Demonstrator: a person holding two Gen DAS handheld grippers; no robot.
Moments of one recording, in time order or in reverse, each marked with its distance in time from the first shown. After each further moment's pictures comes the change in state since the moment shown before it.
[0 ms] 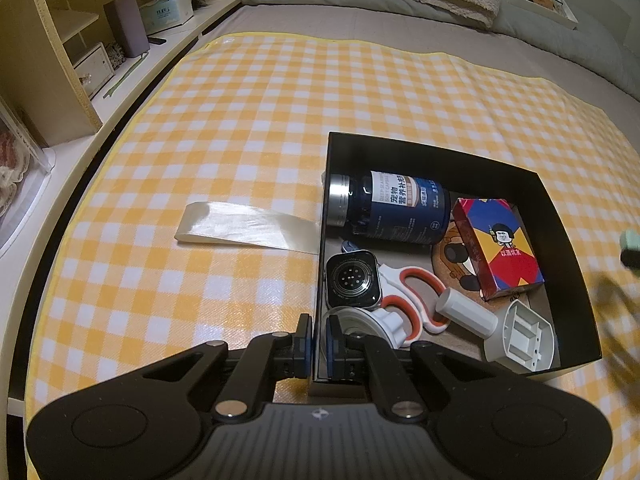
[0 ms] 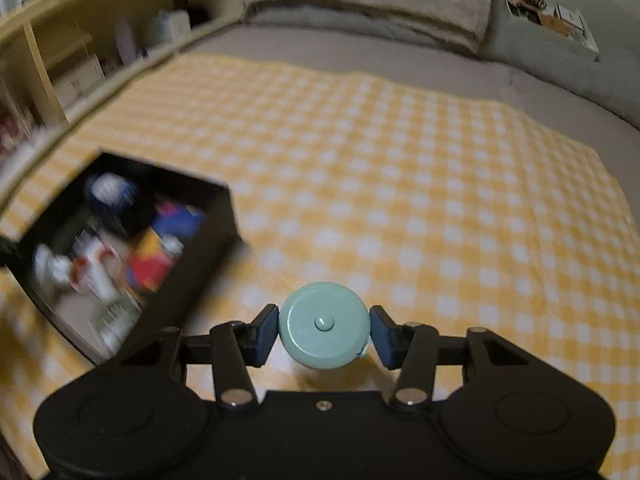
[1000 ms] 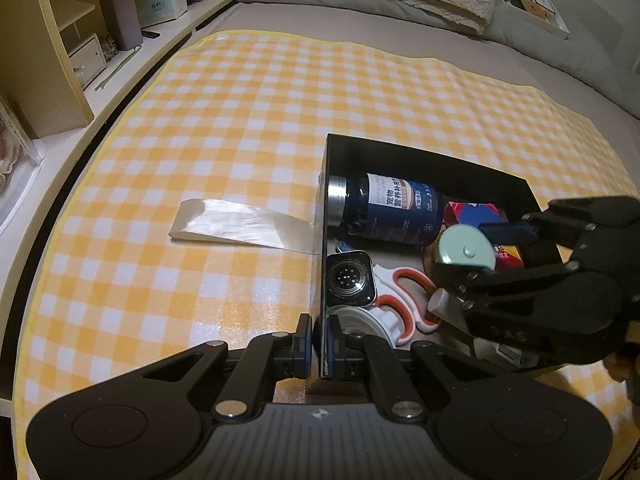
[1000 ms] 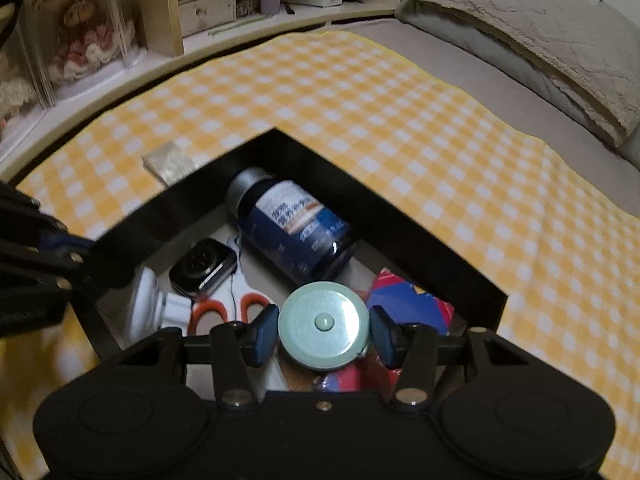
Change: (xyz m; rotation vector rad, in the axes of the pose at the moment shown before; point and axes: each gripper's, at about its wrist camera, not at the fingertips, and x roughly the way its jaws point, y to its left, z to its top) left arm -0.003 0.011 0.000 -0.019 0.001 -0.062; right arm 0.069 0.172 0.043 -0.338 0.048 0.105
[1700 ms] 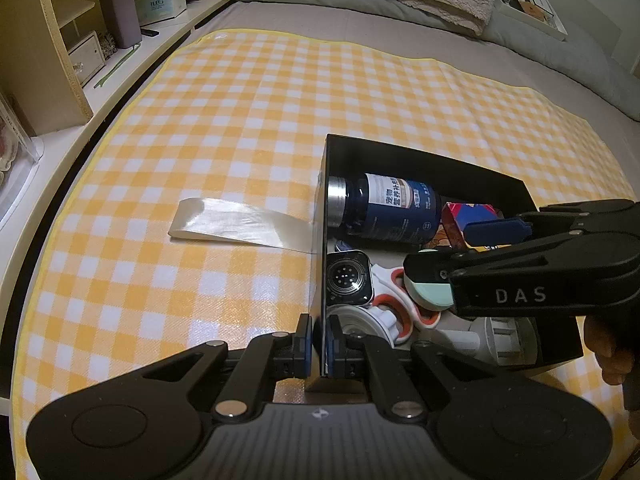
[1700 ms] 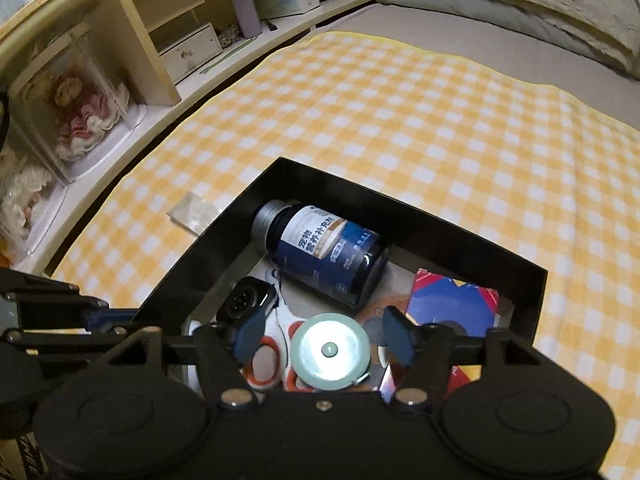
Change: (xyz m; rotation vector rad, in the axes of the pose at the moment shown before) left arm -0.001 0.003 0.000 -0.007 0.003 -0.014; right arm -0.005 -0.020 0.012 0.237 -0.003 0.178
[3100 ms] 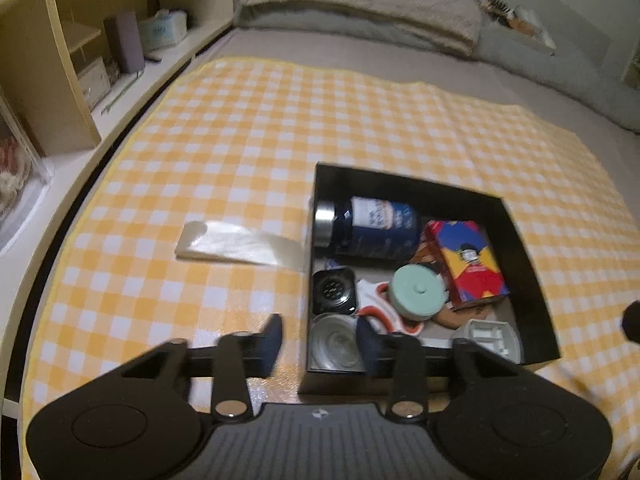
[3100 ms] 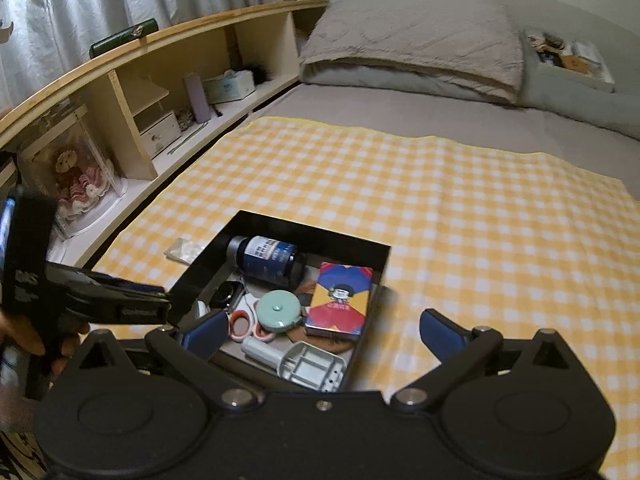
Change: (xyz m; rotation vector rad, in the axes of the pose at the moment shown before) left arm -0.026 -0.007 -0.006 0.015 -0.079 -0.001; right arm -0.158 0.001 -0.071 0.116 -0.234 -0.201
